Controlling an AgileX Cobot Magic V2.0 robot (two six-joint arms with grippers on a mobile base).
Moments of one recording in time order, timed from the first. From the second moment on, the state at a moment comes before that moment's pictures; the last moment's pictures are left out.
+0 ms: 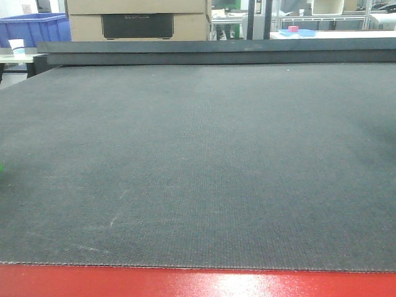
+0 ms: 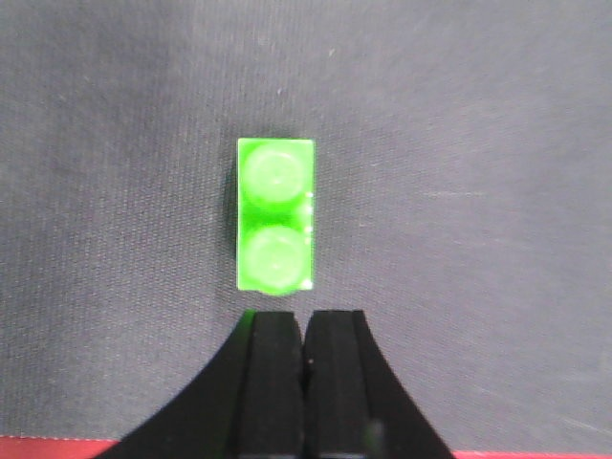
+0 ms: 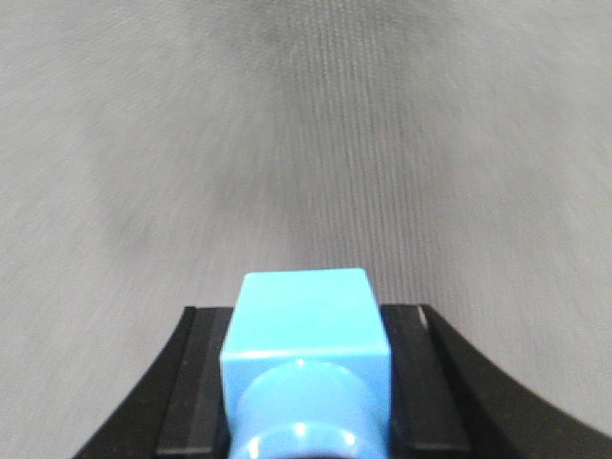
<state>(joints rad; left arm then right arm) -0.06 1.40 -1.13 -0.01 1.09 -0.14 0.00 1.55 -1.16 0.12 1.02 0.10</state>
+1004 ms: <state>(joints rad) -0.06 1.56 -1.17 0.01 0.93 -0.14 0.00 1.43 -1.16 0.13 0.96 0.04</state>
